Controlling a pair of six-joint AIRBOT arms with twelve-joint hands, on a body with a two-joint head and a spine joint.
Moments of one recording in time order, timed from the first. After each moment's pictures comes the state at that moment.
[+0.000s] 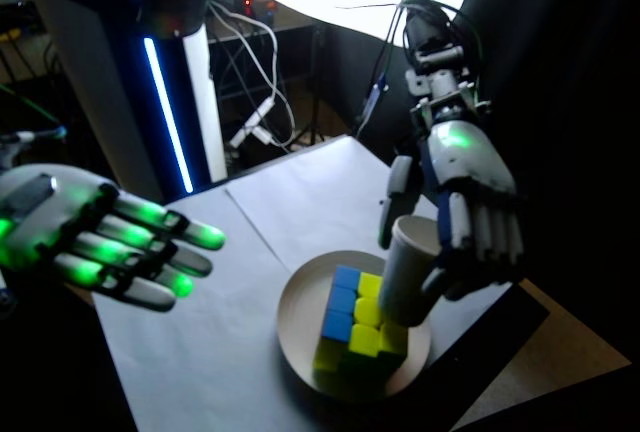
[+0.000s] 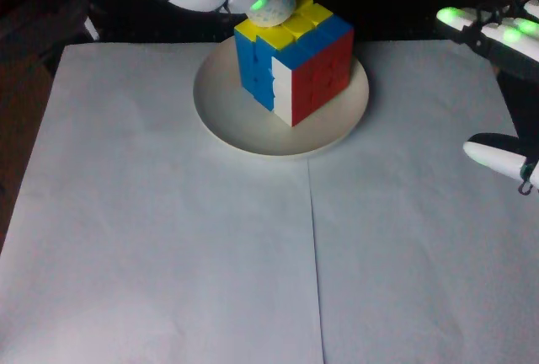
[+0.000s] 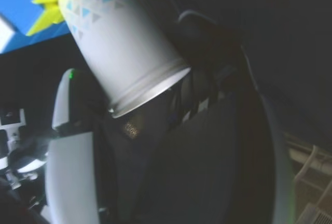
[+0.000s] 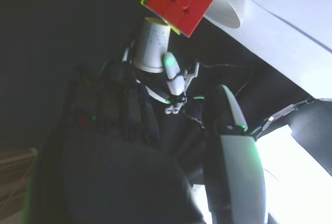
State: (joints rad) left arm 0.35 -1.29 1.55 0.36 -0.42 0.55; right arm -1.06 -0.80 0.89 0.18 1.14 -0.94
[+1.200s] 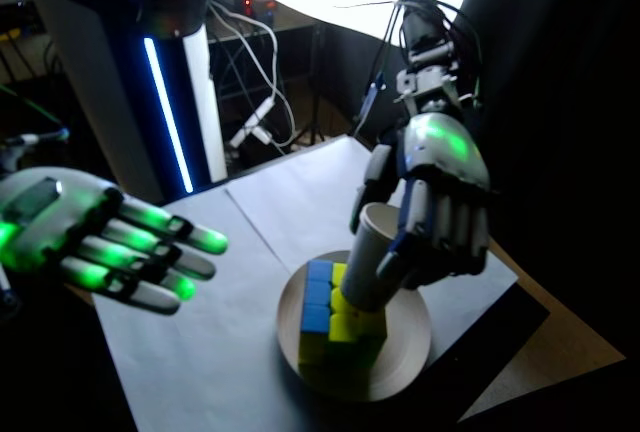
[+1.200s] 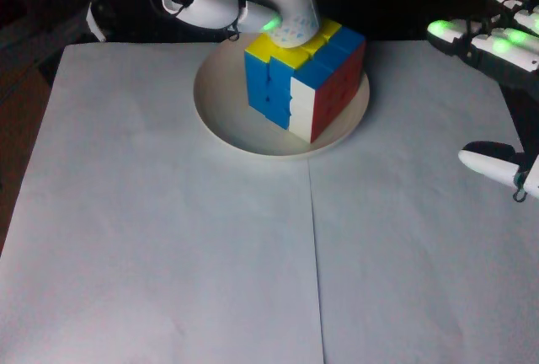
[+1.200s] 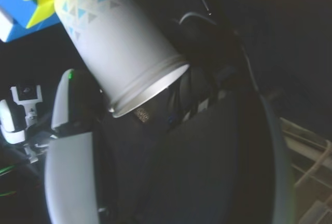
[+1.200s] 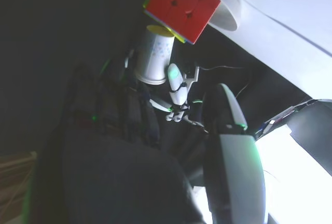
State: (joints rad) left arm 0.34 -1.24 1.47 0.56 -0.45 0.43; right arm -1.06 -0.82 0.89 0.18 1.12 -0.94
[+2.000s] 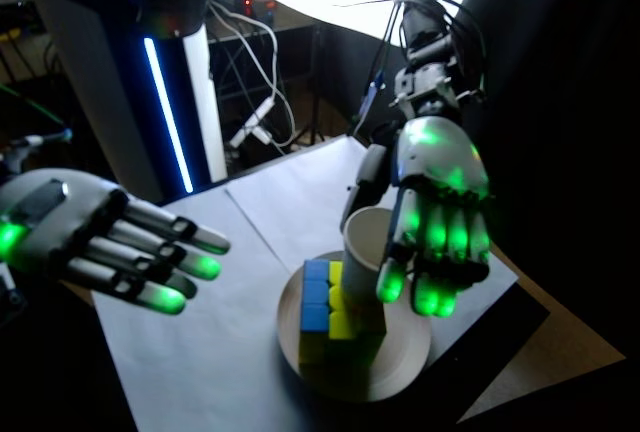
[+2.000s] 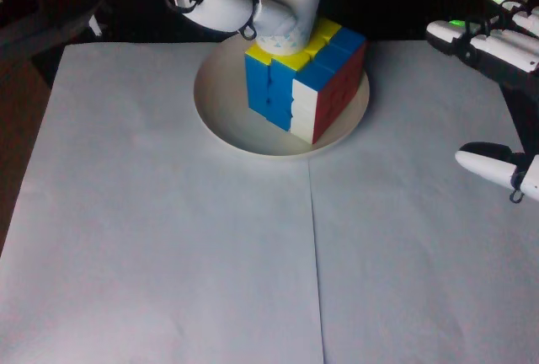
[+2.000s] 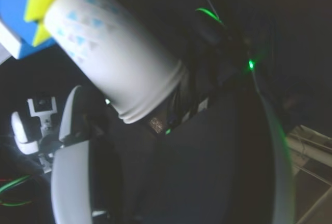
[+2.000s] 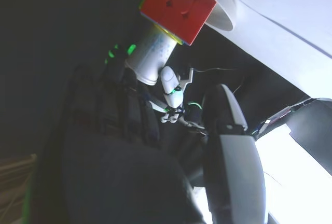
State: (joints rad) left arm 0.31 -1.26 1.47 0.66 -0.37 0.42; right arm -1.06 -0.82 0.89 0.19 1.12 -0.94
